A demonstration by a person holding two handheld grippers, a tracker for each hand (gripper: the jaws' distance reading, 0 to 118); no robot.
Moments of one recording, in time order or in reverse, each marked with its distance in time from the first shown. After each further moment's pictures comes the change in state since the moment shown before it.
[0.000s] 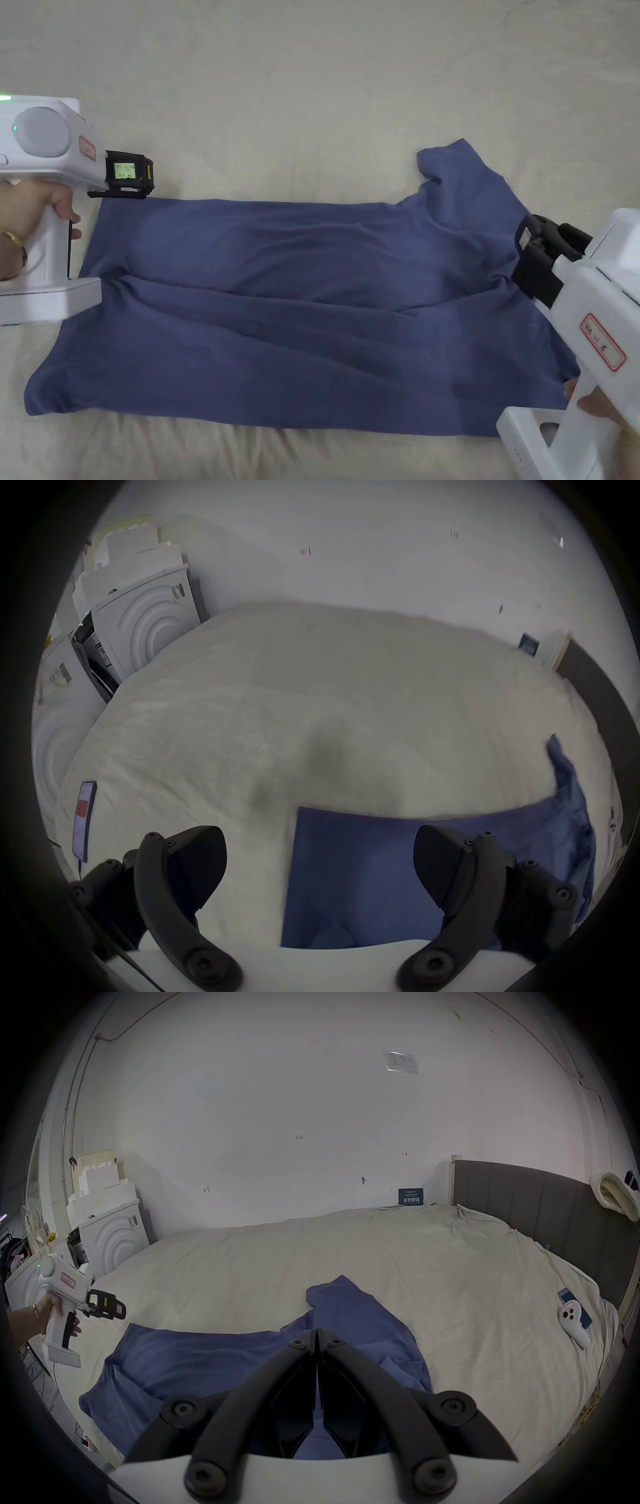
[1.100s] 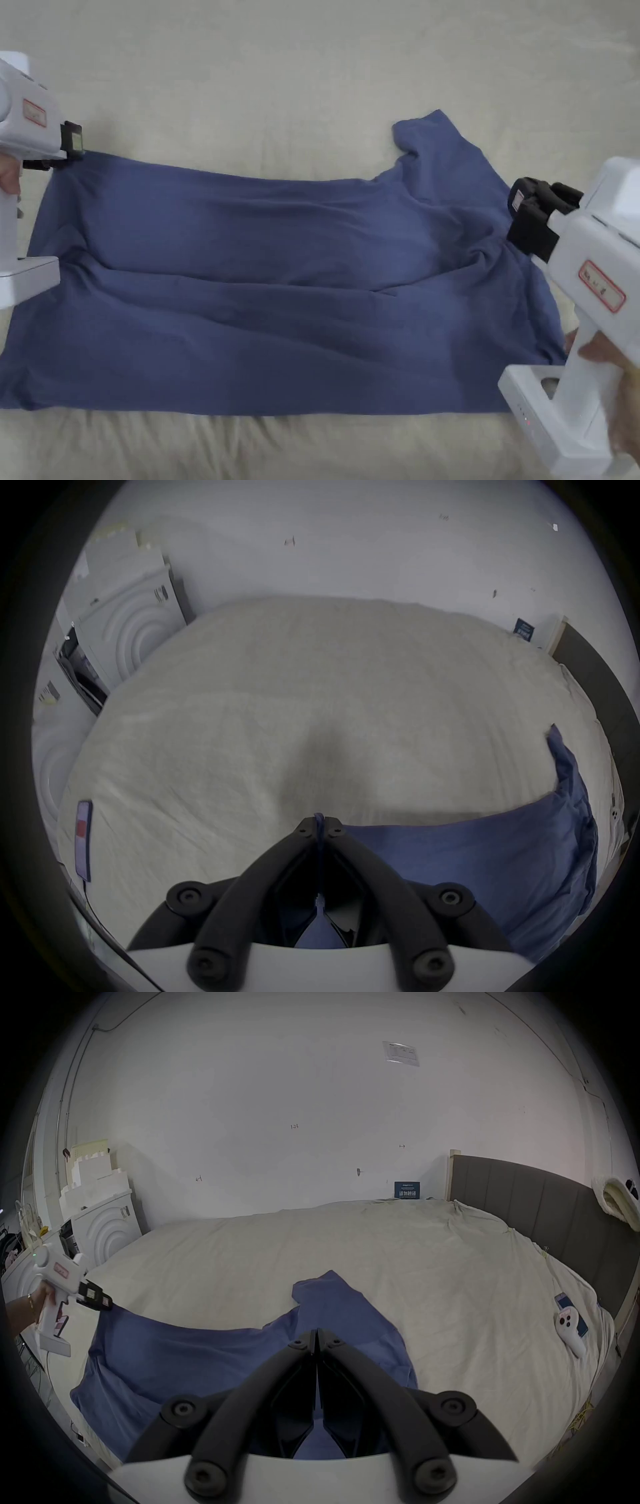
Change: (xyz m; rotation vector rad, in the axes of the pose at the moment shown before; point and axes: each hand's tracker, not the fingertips) left arm 0.008 0.000 0.025 0.119 -0.043 -0.057; right arm 0.020 0.020 -0.021 -0.049 -0.022 0.025
